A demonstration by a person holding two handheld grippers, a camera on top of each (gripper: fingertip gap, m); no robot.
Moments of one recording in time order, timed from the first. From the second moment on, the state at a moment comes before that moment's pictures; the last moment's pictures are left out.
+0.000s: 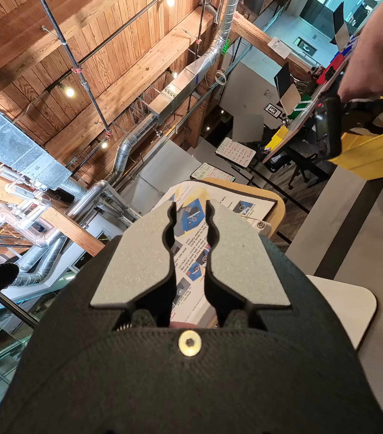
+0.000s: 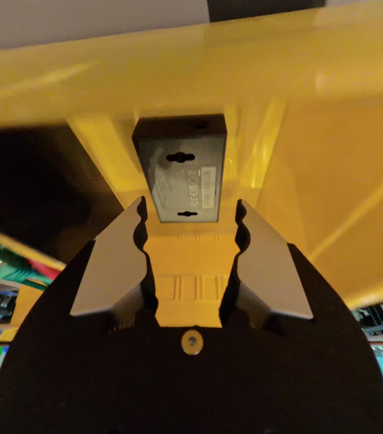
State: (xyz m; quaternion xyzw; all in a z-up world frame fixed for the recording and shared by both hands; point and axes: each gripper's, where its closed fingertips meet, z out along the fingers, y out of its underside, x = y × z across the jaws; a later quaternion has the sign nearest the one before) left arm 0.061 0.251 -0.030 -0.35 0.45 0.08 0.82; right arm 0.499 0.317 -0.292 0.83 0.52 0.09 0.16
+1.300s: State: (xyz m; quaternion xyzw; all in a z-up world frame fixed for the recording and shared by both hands) left arm -0.366 0.211 -0.094 -0.75 0.10 0.18 0.63; right arm 0.558 0.126 -0.145 0.83 0.01 0.03 -0.56
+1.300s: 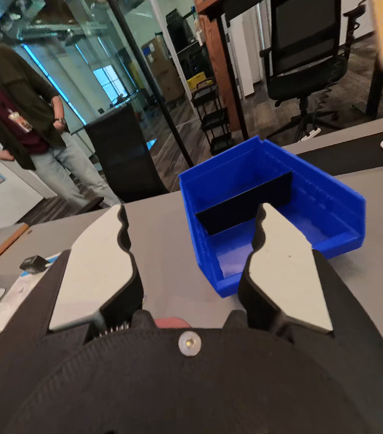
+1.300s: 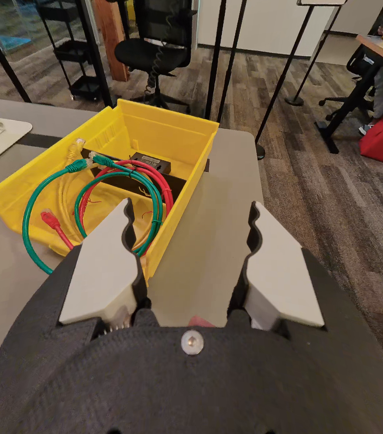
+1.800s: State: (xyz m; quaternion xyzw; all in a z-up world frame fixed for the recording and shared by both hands) left arm -0.409 0.255 -0.196 -0.83 0.05 0.05 0.56; right arm 0.566 0.130 -0.176 0.84 -0.03 0.04 -0.54
